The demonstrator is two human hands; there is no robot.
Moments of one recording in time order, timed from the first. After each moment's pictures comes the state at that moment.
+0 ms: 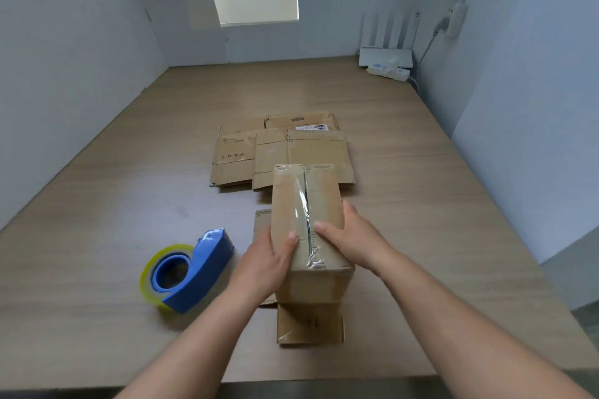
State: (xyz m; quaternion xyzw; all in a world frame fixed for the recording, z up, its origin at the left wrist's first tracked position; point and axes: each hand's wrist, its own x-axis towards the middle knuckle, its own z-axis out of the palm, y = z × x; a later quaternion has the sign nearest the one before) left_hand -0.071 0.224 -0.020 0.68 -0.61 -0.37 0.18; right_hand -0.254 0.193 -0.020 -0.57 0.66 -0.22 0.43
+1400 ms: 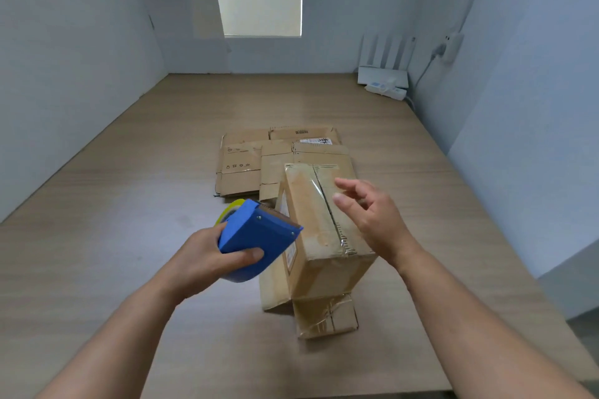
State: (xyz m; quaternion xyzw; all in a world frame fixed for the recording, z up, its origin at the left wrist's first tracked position) left_hand 0.036 0.209 0.029 0.57 -0.62 -0.46 0.26; right_hand -0.237 0.192 0.039 -0.63 0.57 -0.41 0.34
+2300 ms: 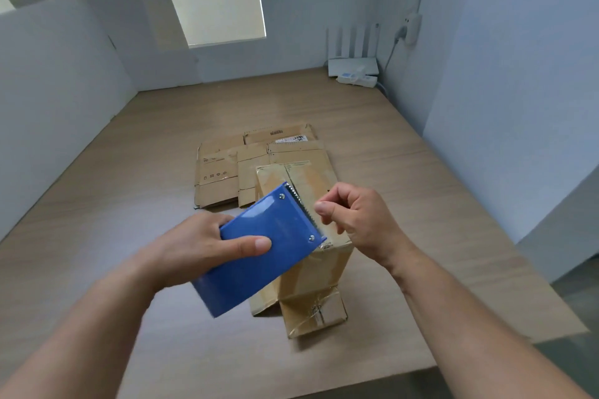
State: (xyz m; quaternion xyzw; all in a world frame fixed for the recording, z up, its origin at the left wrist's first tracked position) left_hand -0.007 0.206 0.100 0.54 -0.70 -0.45 0.10; right_hand -0.253 0.218 0.050 -0.59 0.51 -0.48 0.40
